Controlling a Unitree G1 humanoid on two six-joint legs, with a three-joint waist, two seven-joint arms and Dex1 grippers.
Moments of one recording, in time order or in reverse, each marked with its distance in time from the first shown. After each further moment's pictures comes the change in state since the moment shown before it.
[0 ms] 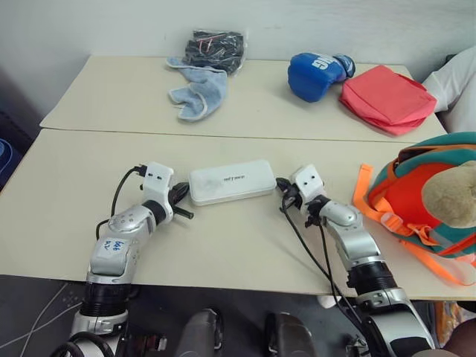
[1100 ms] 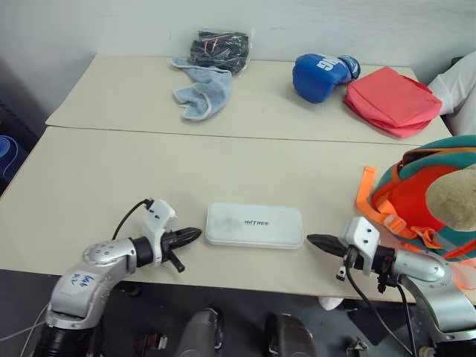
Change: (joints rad) left arm 0.277 0.223 0.066 -0.268 -0.253 0.249 -0.349; right arm 0.558 -0.373 -0.176 -0.579 0.229 0.112 0.350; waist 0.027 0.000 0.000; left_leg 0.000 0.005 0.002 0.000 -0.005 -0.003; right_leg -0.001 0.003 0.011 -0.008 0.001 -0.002
